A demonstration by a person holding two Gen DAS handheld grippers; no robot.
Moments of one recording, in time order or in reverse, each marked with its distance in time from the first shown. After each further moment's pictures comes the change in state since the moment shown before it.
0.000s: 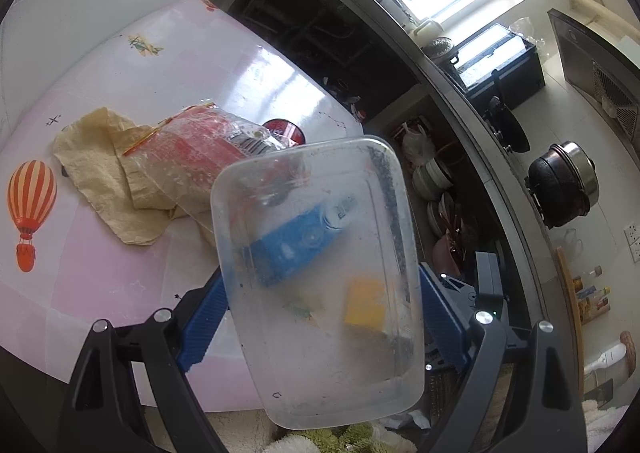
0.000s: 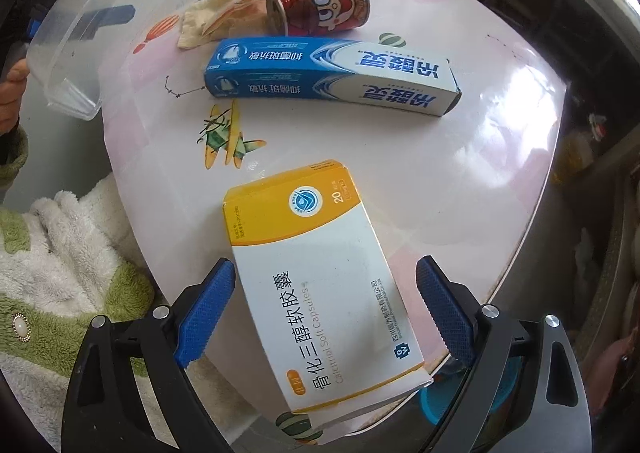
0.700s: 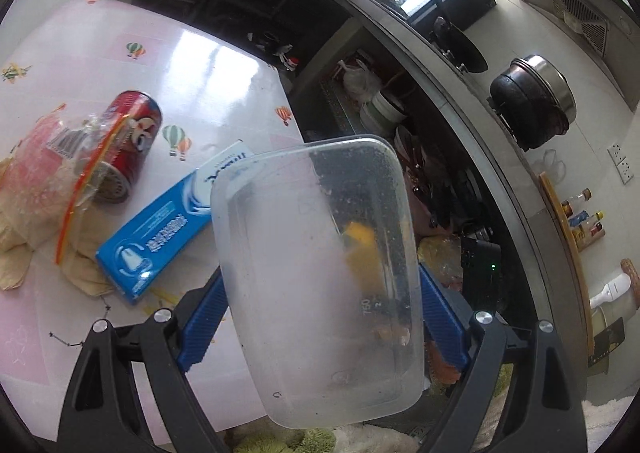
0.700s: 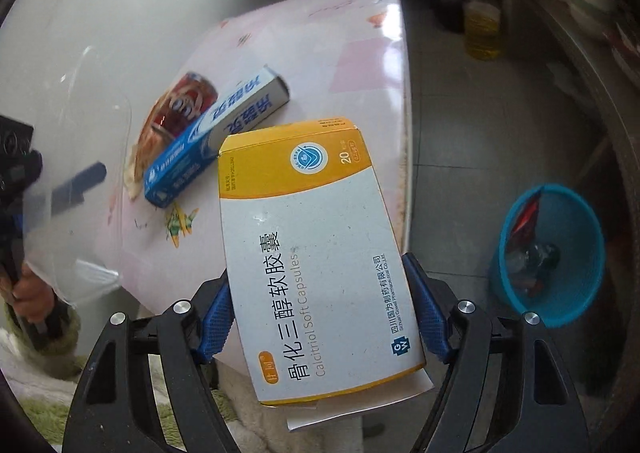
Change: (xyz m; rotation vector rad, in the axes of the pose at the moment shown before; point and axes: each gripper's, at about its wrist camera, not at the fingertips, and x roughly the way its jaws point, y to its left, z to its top) left arm 0.091 -0.096 -0.004 0.214 0.189 -0.113; right arm -0.040 -0.061 -0.105 0.783 -0.260 0.081
